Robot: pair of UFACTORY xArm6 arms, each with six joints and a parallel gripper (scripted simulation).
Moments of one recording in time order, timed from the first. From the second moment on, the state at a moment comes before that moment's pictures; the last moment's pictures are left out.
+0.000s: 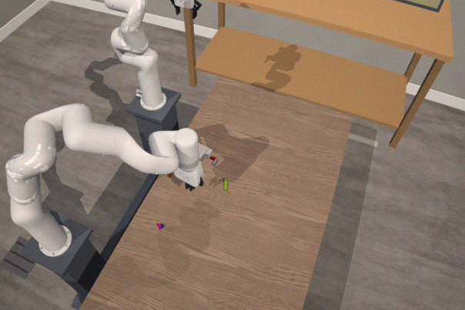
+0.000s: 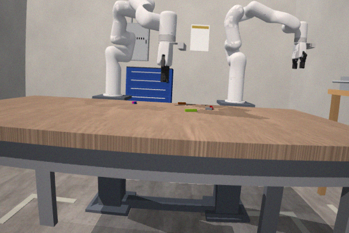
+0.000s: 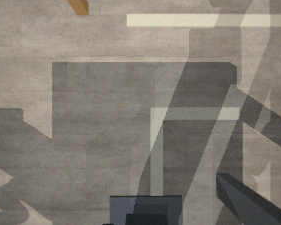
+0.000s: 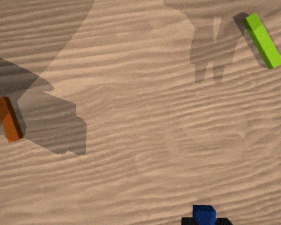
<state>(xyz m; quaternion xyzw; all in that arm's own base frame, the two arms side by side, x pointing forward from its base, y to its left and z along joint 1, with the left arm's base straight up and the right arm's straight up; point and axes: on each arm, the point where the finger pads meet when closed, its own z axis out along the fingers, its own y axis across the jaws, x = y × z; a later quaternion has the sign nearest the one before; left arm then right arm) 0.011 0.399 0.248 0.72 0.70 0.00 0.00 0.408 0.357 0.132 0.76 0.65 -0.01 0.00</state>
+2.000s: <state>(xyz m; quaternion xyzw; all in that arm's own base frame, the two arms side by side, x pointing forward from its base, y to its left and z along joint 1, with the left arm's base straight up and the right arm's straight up) 0.011 0.399 0.248 0.72 0.70 0.00 0.00 0.387 0.275 0.039 0.77 0.63 0.00 0.00</state>
